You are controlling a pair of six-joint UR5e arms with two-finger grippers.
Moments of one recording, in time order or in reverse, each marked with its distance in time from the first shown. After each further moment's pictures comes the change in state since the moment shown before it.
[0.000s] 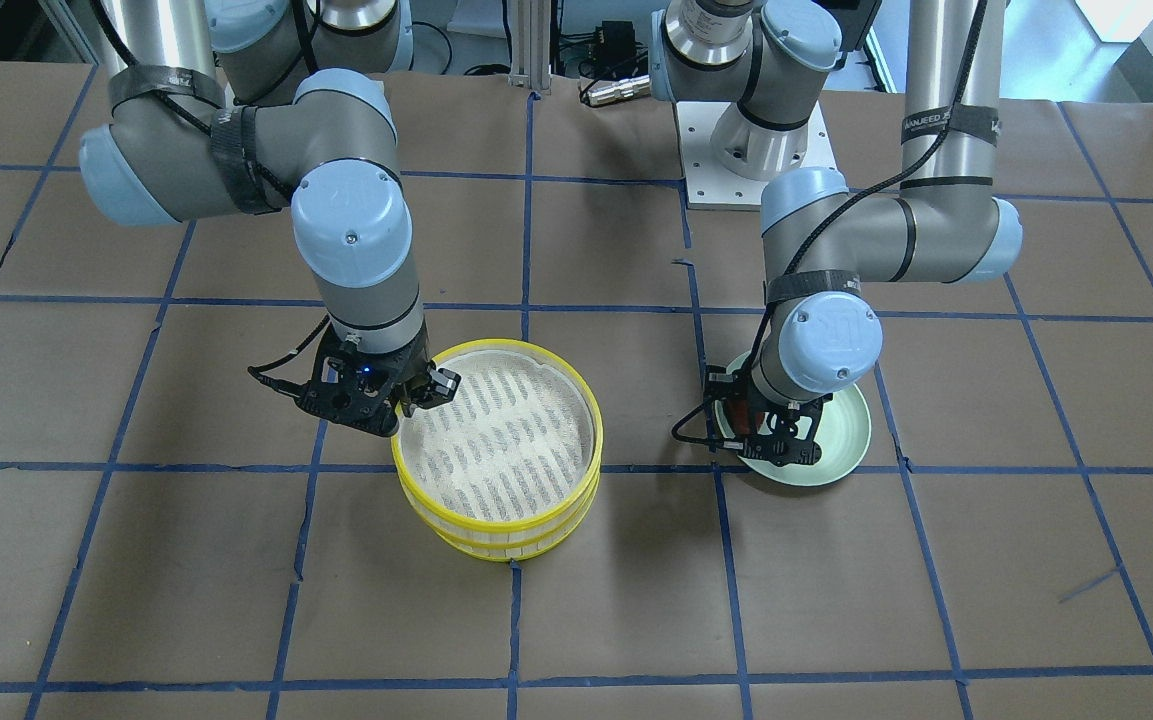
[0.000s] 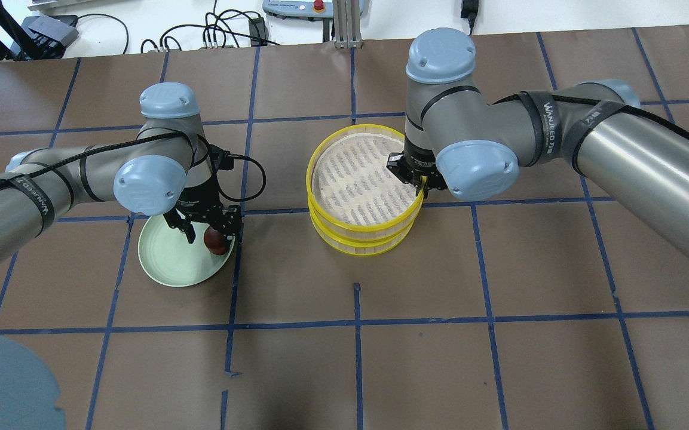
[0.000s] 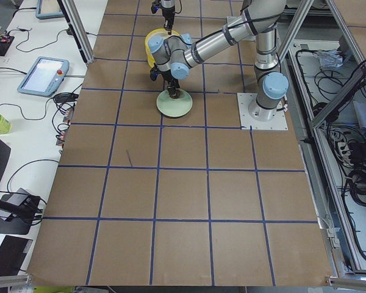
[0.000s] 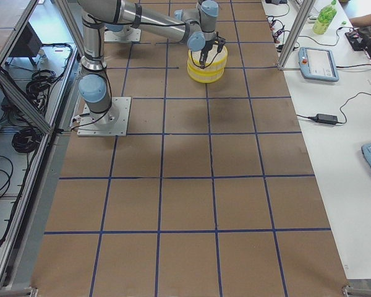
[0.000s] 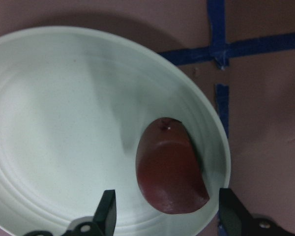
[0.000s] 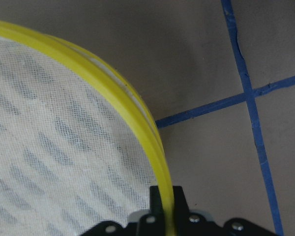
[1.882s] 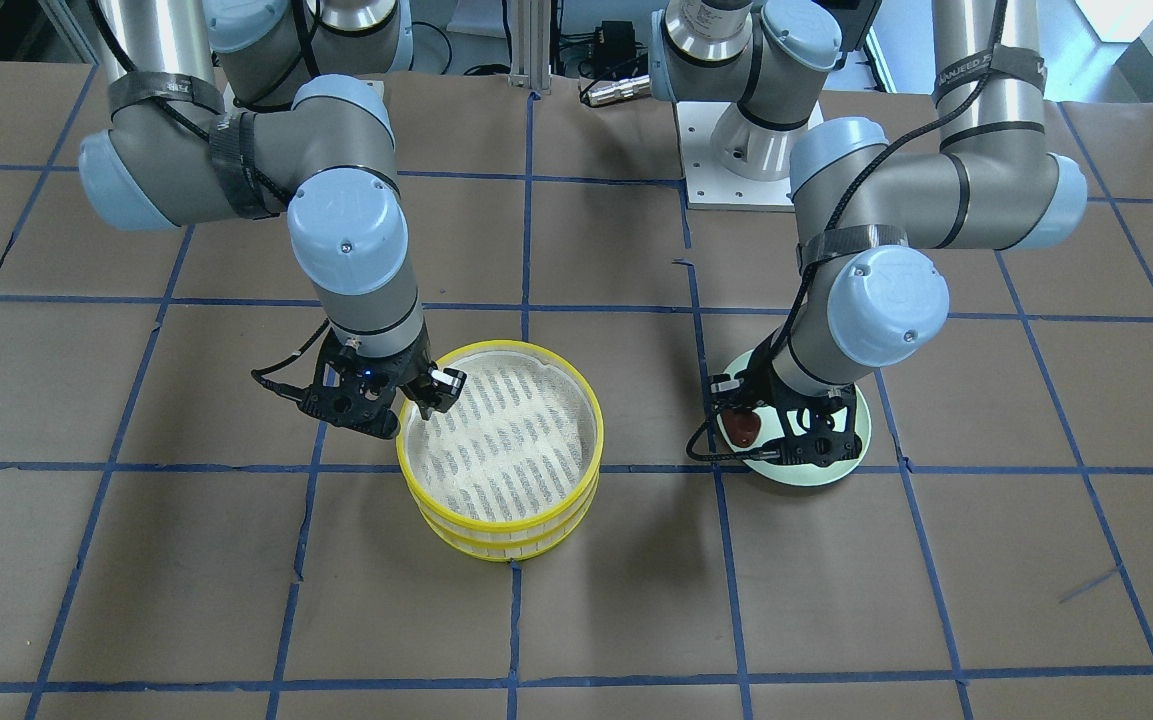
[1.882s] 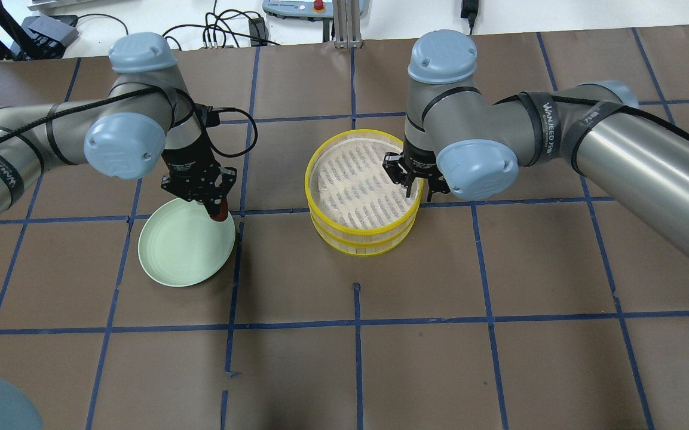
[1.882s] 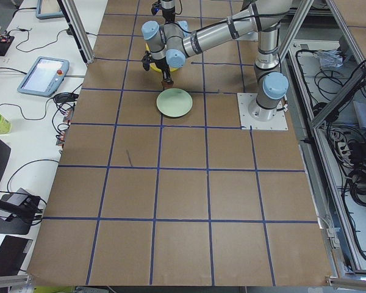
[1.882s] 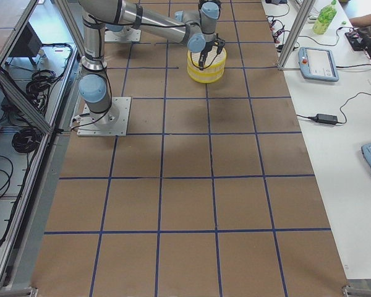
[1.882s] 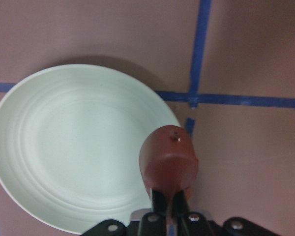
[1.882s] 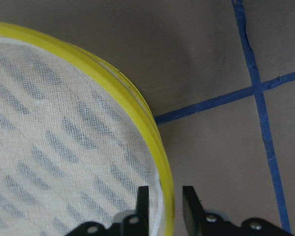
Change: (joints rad) left arm 0.001 0.056 0.152 -0.113 -0.204 -0.229; right arm -0.007 0.003 0.004 0.002 0.023 -0.007
